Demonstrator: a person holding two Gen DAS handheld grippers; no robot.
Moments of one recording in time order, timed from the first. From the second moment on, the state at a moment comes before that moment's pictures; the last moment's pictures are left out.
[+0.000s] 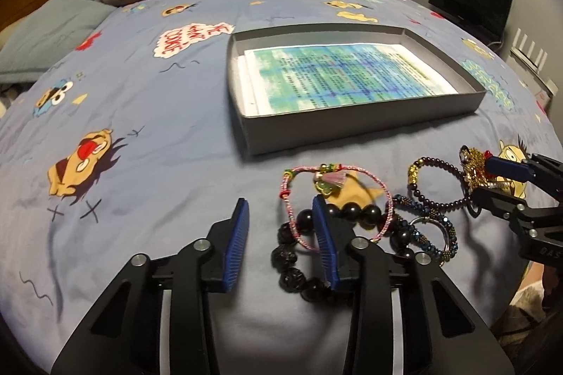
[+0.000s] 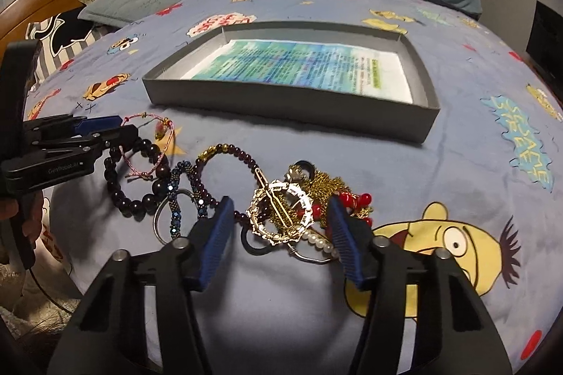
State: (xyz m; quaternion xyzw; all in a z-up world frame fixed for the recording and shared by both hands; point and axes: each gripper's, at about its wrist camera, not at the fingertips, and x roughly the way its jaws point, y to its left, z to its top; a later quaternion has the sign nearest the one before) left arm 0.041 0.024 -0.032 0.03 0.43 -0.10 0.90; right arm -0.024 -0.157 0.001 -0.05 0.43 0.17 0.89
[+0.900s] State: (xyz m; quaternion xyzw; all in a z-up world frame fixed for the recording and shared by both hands) left arm 0.025 0.020 0.033 0.03 0.35 -0.15 0.92; right arm -0.027 -0.170 0.040 -0.05 0.38 0.16 0.91
